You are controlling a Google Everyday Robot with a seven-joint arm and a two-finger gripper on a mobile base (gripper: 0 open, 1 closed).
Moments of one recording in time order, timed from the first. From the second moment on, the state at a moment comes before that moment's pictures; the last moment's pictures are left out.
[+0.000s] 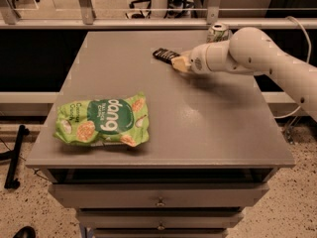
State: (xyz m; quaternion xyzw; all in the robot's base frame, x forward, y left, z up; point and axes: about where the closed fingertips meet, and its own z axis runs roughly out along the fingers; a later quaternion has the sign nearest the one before) arm 0.742 -0.075 0.822 -0.32 0.80 0.22 0.46
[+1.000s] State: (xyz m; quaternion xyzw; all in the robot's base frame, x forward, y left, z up) arm 0.733 -0.070 0.843 -0.34 0.77 0.23 0.48
